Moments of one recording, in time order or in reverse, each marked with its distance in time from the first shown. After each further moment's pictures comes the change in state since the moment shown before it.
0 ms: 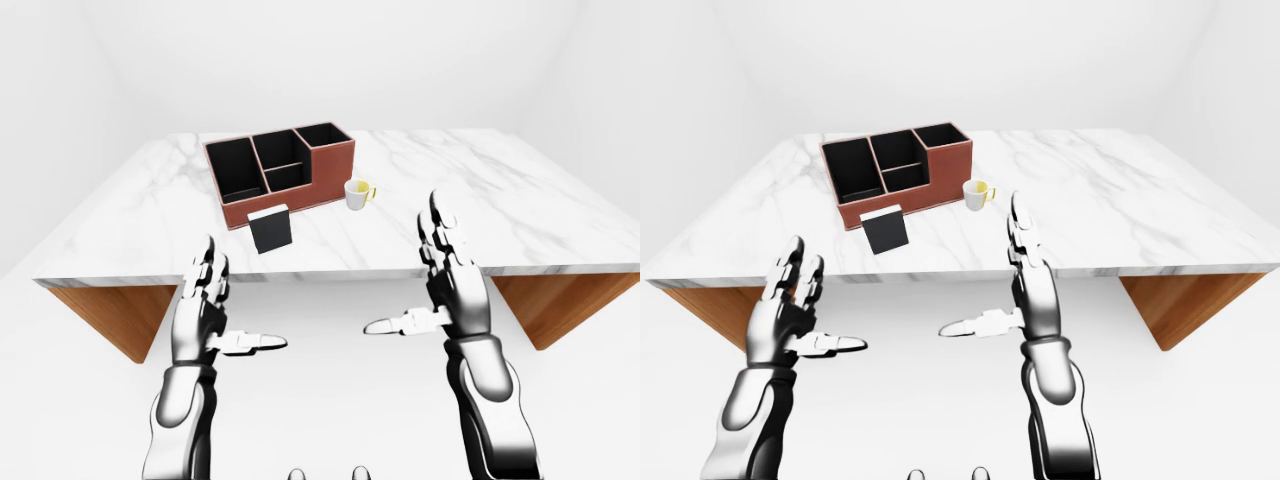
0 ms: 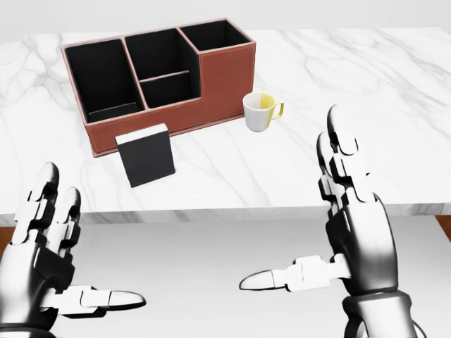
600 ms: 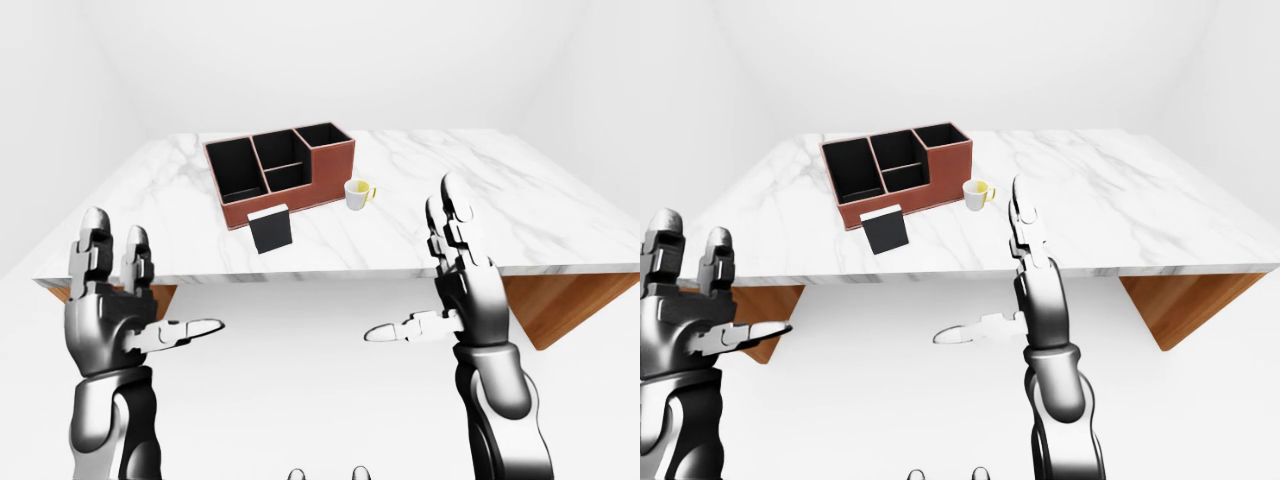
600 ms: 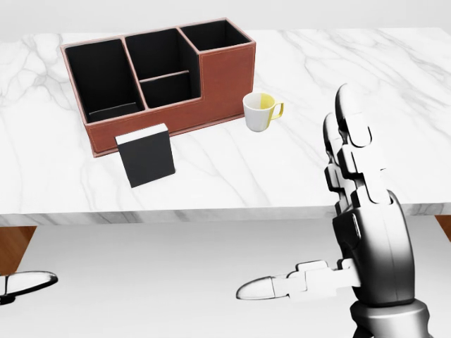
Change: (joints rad) left arm -0.035 0.040 0.269 -0.175 -0.242 0.000 0.001; right arm 0.025 0.003 0.030 -0.155 -0.060 0.000 0.016
